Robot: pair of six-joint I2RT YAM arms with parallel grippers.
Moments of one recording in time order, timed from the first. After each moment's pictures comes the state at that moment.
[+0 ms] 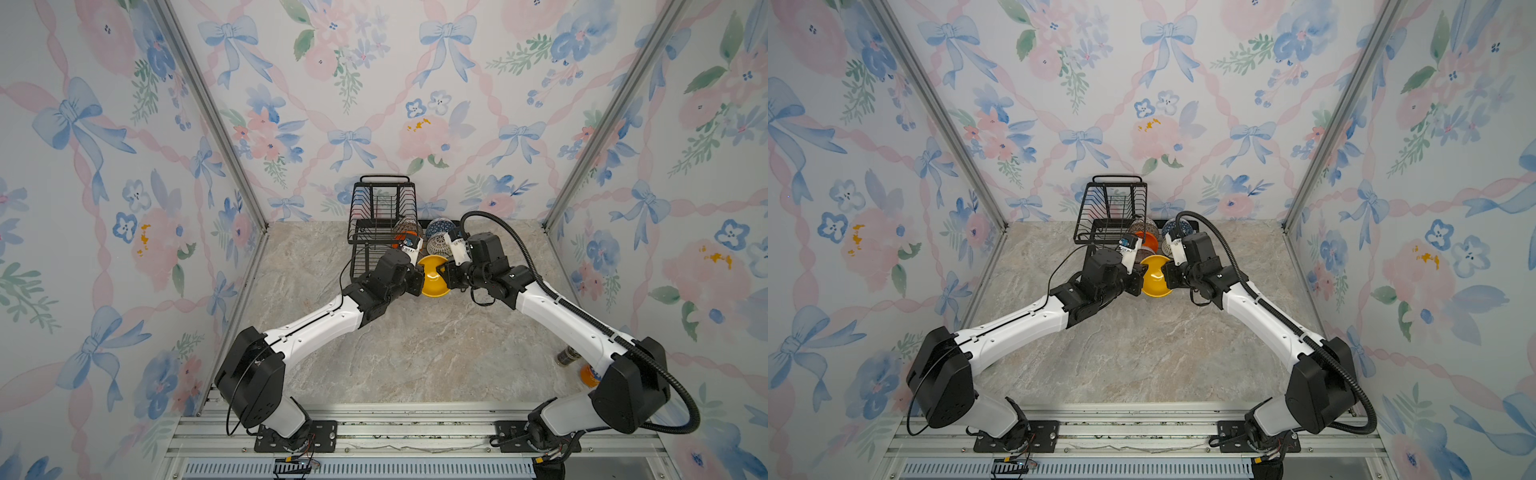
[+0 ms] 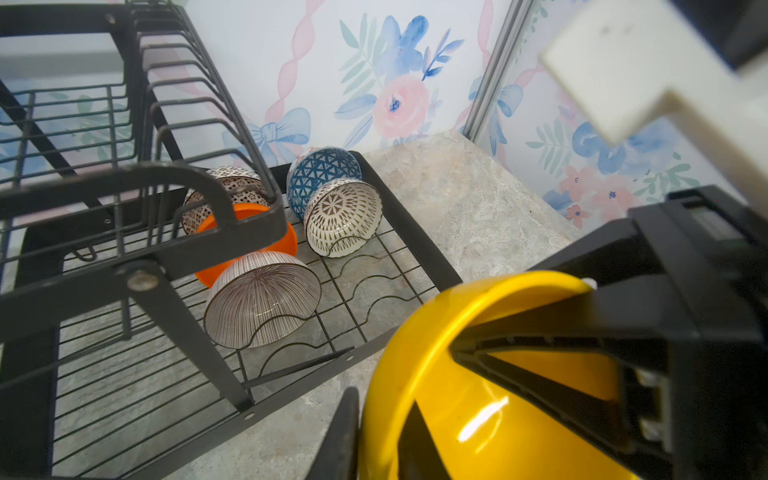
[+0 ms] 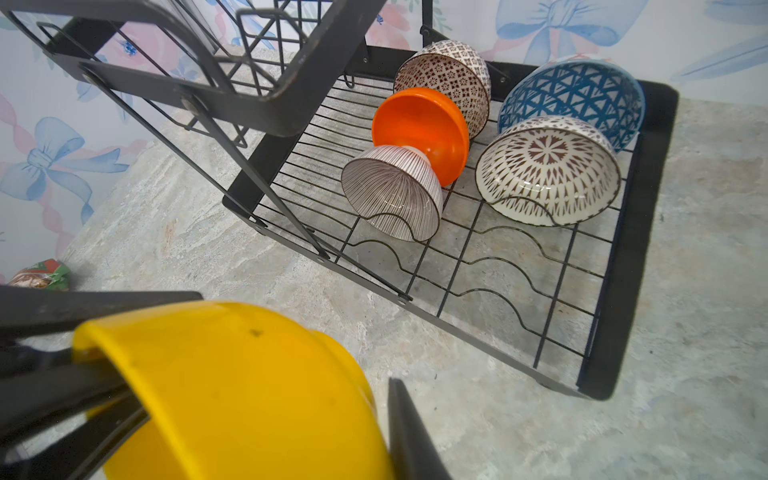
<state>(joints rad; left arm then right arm) -0.76 1.53 1.15 -0.03 -0.11 -0.20 0.52 1.47 1.23 -0.41 -0.12 0.18</state>
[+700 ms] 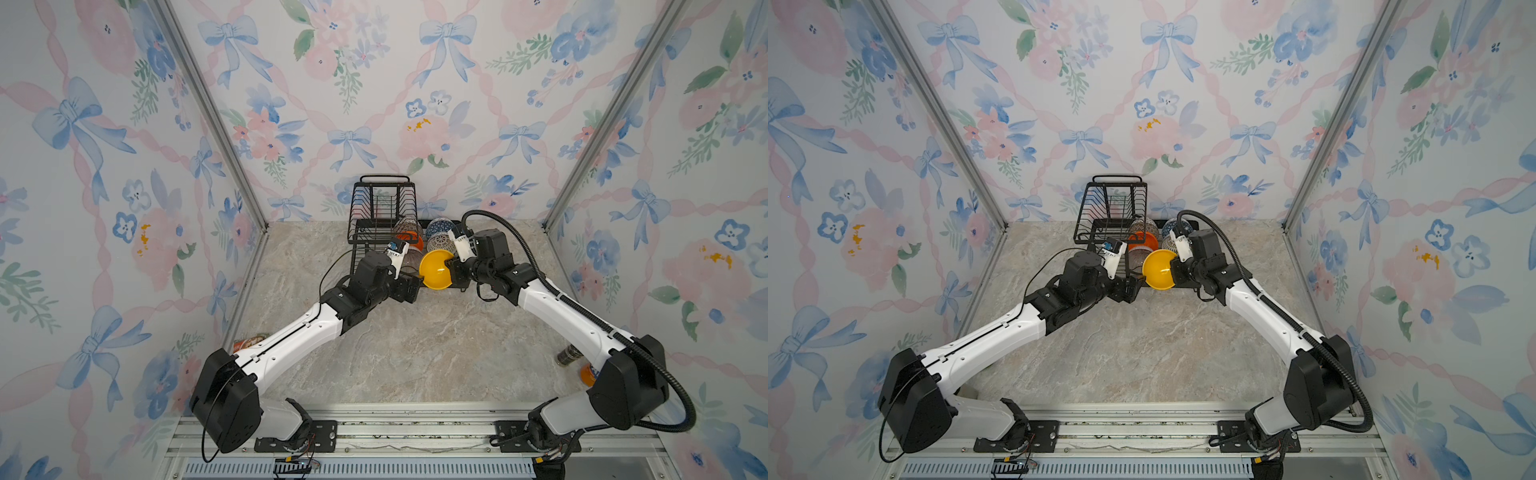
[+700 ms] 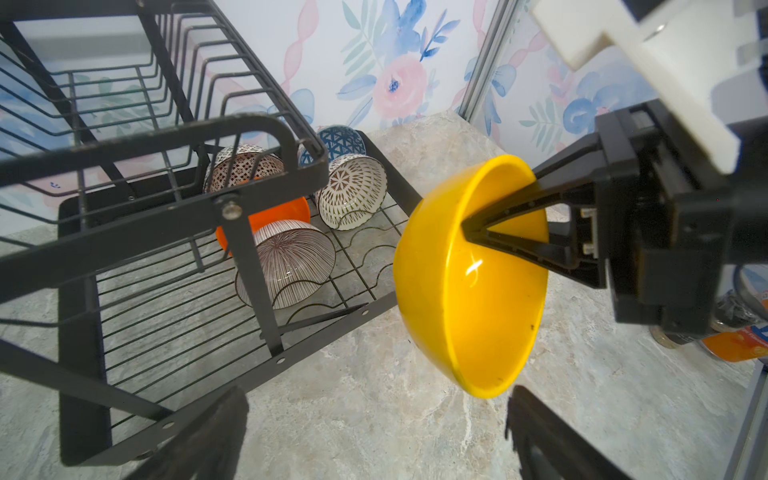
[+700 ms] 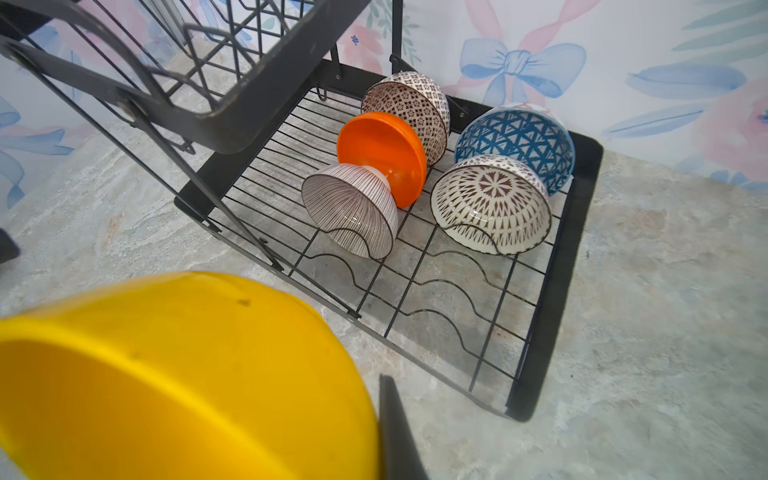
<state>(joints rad) -0.69 1.36 1.06 -0.15 -0.04 -0.17 0.46 1.50 1.23 -0.37 -0.07 0.02</state>
